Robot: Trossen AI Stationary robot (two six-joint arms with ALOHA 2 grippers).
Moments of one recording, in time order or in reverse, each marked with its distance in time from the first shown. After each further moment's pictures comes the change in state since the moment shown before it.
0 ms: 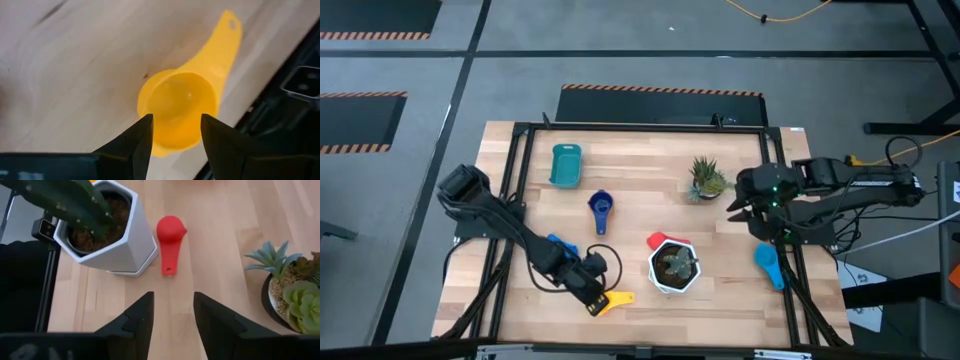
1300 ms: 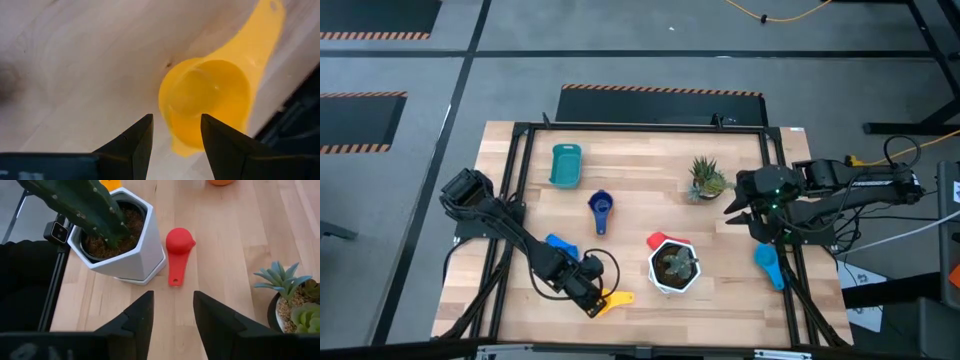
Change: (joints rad) left arm -0.029 0.046 0.000 -0.044 -0.011 -0.039; right arm 0.035 -0.001 -0.002 0.062 0.001 -0.034
